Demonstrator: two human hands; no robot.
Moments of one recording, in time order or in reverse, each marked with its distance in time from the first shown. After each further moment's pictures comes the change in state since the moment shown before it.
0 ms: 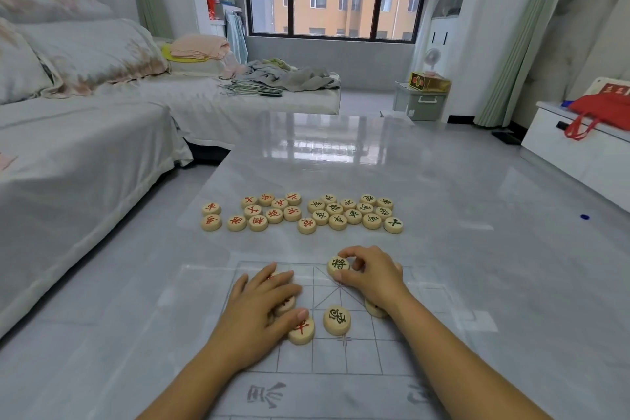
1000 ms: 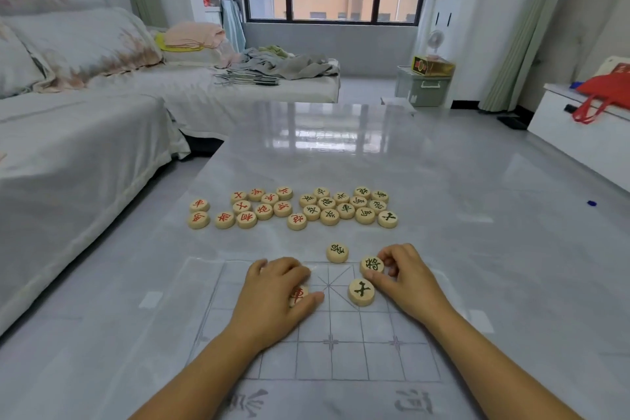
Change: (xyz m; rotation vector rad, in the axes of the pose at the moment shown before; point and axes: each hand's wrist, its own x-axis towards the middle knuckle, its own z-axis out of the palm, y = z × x) left_hand 0.034 0.025 0.018 0.154 0.090 0.076; right_hand -0.011 0.060 -0.027 0.092 0.102 -0.107
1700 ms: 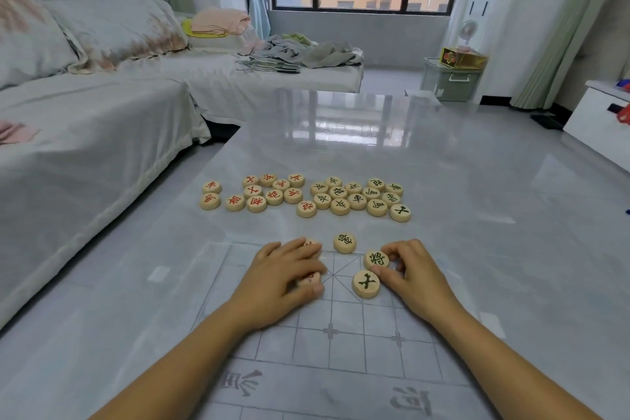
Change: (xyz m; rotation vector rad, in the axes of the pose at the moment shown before) left_hand 0.005 -0.012 0.001 -0.125 -0.140 0.090; right_hand 0.000 0.003 -0.001 -0.044 -0.043 -0.076
